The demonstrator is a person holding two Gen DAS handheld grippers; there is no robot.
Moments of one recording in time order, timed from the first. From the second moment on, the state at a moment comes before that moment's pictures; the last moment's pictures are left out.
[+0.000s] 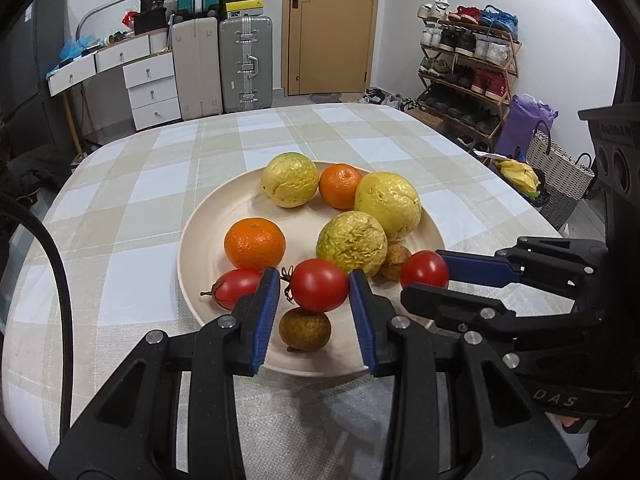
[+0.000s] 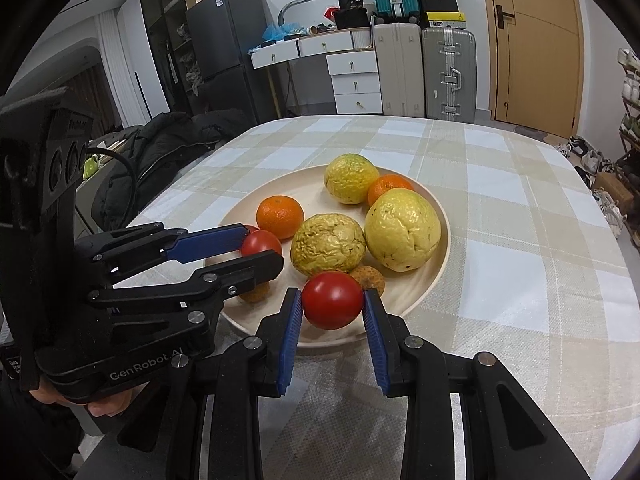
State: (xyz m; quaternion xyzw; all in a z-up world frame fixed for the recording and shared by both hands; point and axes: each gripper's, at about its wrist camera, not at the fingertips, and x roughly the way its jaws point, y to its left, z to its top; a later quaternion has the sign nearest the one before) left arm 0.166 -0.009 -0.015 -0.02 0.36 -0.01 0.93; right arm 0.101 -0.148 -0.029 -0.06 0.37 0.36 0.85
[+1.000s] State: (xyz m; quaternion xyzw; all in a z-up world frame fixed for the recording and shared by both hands) left arm 0.105 0.028 0.014 -0.06 0.29 0.01 0.95; right arm 0.086 -0.190 -0.010 -0.01 0.32 0.33 0.89
